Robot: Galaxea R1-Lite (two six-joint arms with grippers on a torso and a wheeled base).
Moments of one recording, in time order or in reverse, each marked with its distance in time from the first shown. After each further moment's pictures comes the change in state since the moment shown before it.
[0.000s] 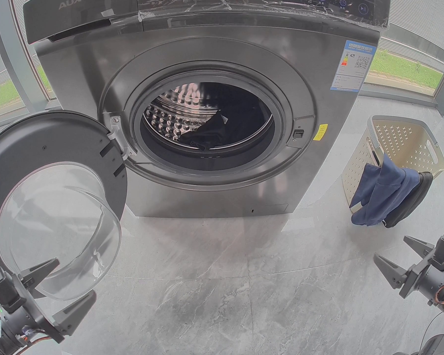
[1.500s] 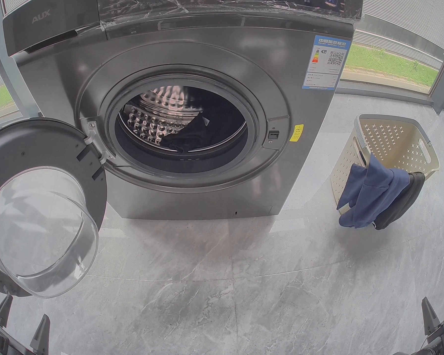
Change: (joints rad) left arm 0.568 -0.779 0.000 0.682 -0.135 0.091; right arm -0.489 -1.087 0.000 0.915 0.201 -0.127
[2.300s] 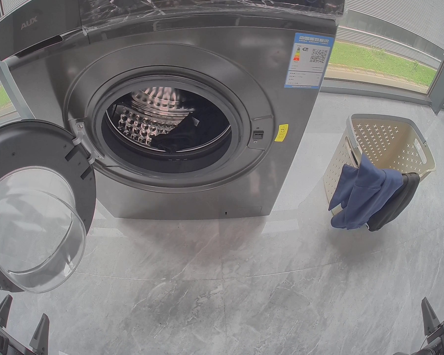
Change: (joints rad) left arm -0.002 -0.001 0.000 0.009 0.031 -0.005; right arm -0.001 0.000 0.000 0.001 0.006 0.003
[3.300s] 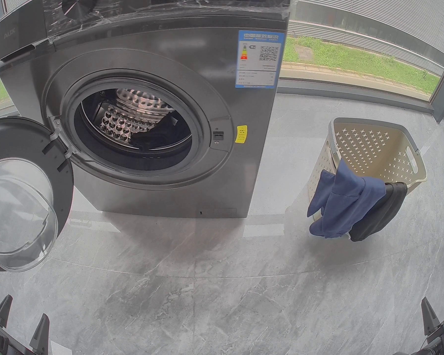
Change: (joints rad) left arm -0.001 0.001 0.000 0.000 0.000 0.000; right arm 0.000 0.001 0.000 0.000 -0.001 0.001
